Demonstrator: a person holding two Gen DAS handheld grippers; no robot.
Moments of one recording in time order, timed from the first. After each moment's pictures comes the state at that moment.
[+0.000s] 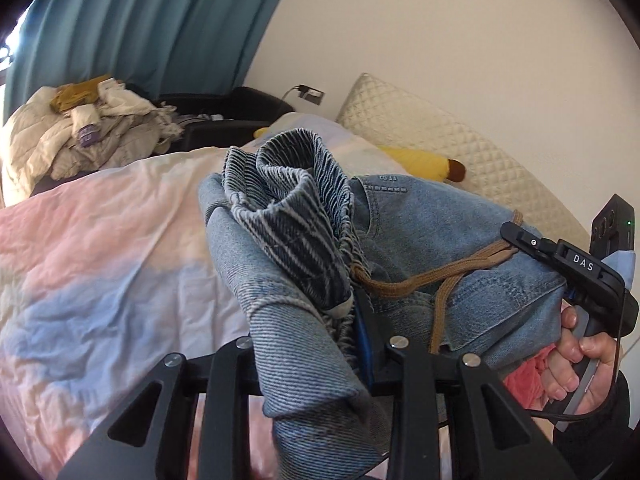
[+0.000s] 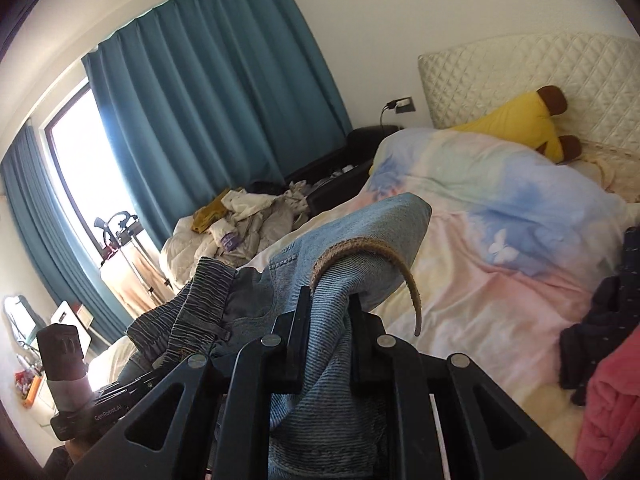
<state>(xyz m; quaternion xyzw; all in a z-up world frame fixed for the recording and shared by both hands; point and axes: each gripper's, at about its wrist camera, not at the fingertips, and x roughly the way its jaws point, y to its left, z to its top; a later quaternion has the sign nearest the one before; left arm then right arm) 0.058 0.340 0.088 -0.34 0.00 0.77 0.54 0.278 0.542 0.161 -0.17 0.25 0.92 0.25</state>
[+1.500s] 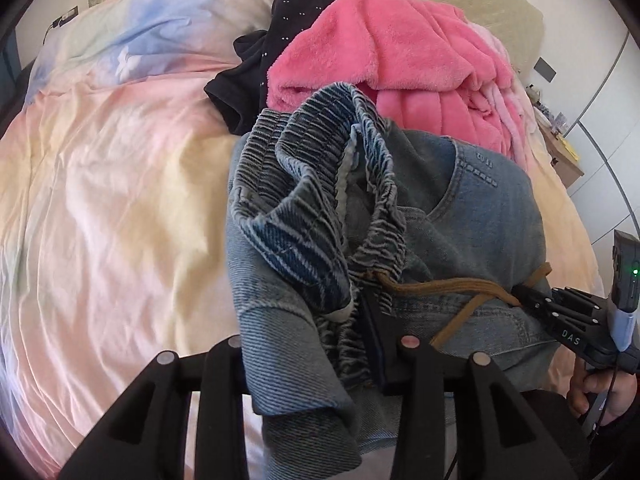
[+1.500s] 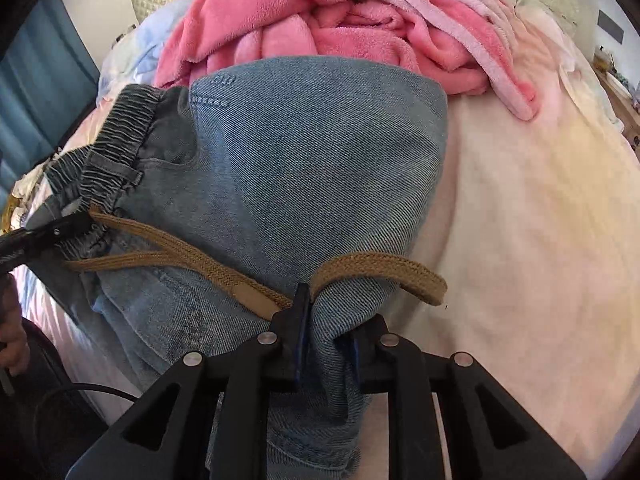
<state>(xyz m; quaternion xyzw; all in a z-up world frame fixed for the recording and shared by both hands) 0.362 0.526 -0.058 -0.40 0.32 0.53 0.67 0.659 0.499 -0.083 -0.36 0.39 0.66 0.53</state>
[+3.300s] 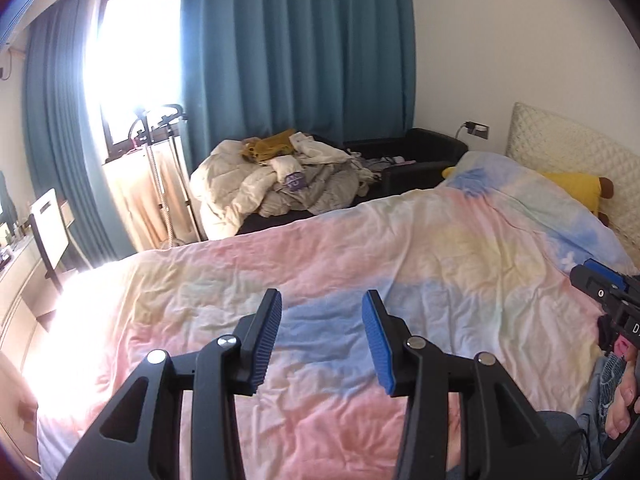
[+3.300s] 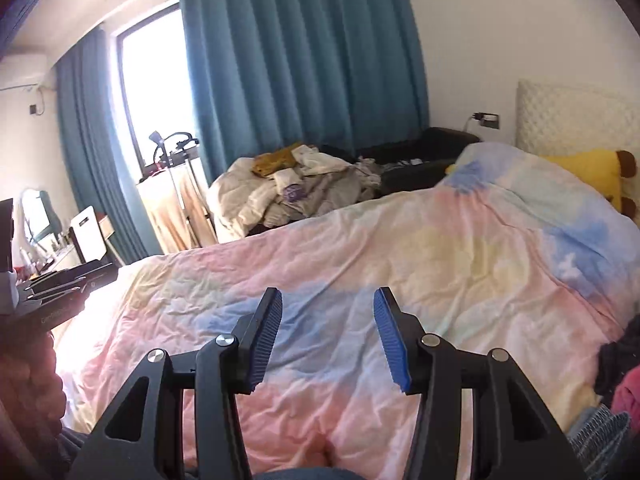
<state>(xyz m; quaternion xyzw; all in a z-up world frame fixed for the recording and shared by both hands) 0.040 0.118 0.149 -0.26 0.08 0.94 0.21 0.180 0.351 0.156 -0.23 0.12 0.96 0.11</state>
